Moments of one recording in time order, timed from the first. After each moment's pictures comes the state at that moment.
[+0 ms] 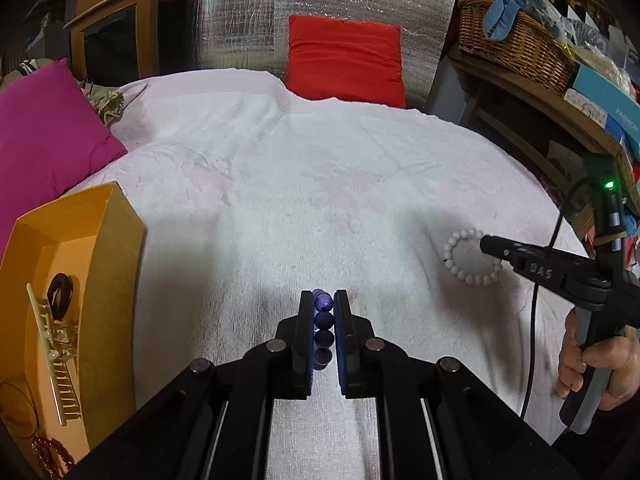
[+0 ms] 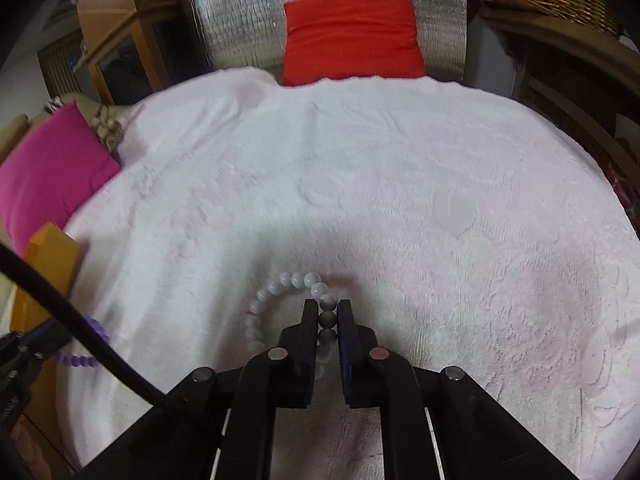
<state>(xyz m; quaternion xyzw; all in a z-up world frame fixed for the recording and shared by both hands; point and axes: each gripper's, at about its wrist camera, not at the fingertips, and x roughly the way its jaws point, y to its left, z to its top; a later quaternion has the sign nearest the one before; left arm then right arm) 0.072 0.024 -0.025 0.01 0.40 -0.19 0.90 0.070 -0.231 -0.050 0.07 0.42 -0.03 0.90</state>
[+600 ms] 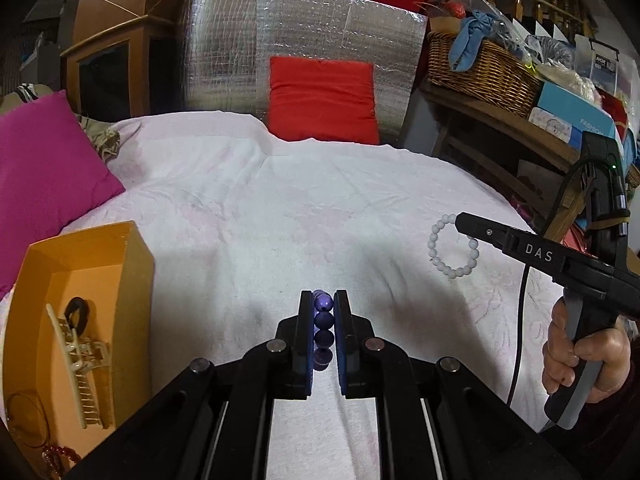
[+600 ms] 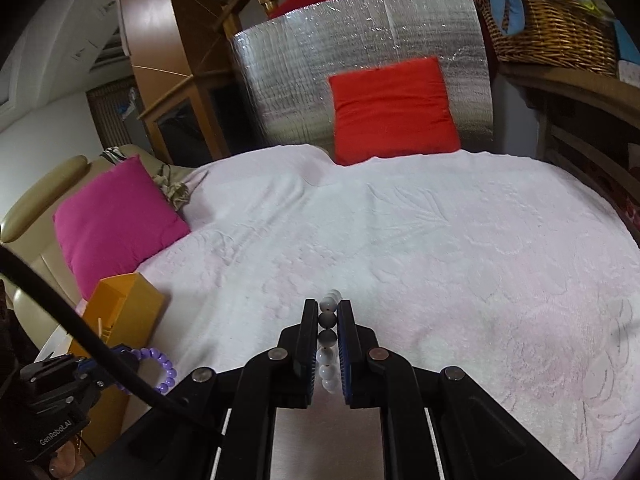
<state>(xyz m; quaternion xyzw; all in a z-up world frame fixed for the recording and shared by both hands) 0.038 0.041 0.010 0.00 0.33 -0.23 0.91 0.031 -0.202 0.013 0.10 0.31 0.04 0.95</state>
